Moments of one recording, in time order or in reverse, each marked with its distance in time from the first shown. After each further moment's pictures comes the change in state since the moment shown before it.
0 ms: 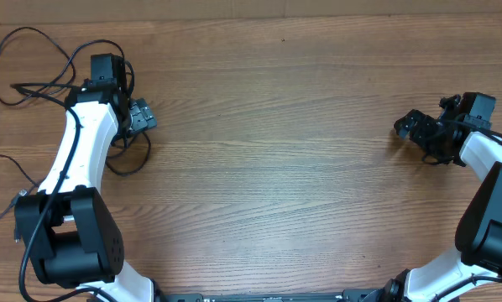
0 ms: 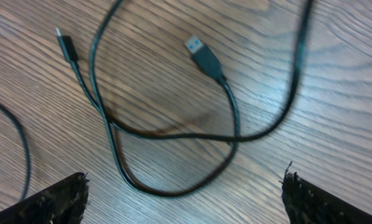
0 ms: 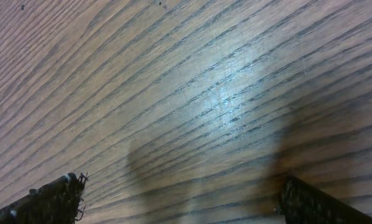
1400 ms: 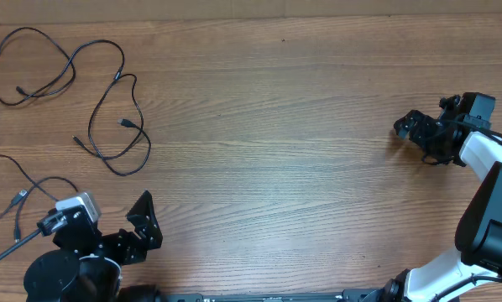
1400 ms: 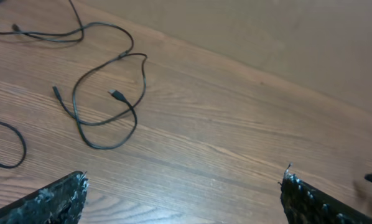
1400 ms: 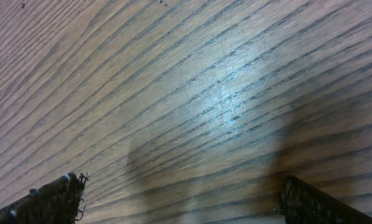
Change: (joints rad) left arm -0.018 -1.403 -0.404 -0.161 0.315 0.065; right arm 0.000 0.000 0.000 -0.003 -0.002 0.000
